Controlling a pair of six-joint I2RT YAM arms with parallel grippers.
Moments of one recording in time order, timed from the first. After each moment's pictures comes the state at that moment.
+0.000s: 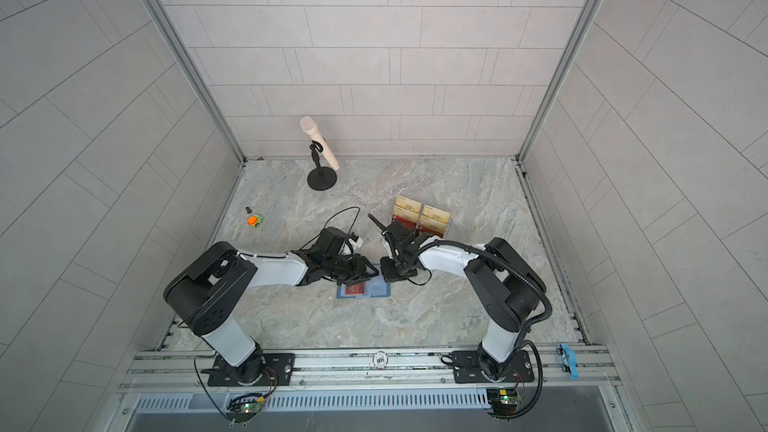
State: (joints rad) left arm -0.62 1.69 0.65 0.19 0.61 -0.89; right arm 0.68 1.71 0.94 -0.43 -0.26 0.51
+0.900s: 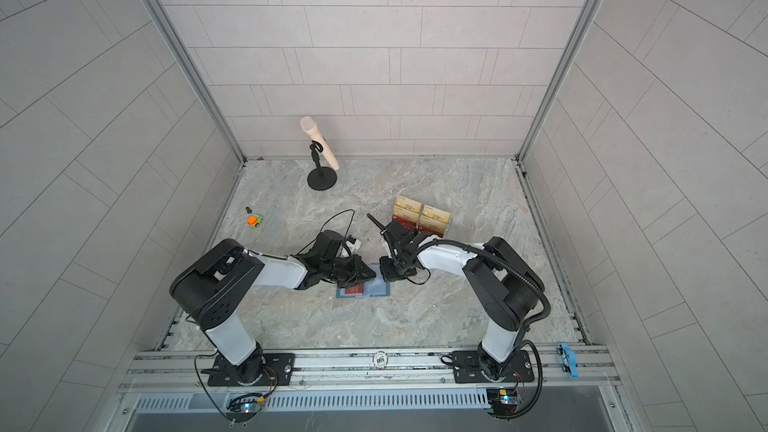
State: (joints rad) left arm -0.61 1.73 0.60 0.32 0.65 -0.97; right arm 0.69 1.72 0.96 -0.44 -0.25 0.51
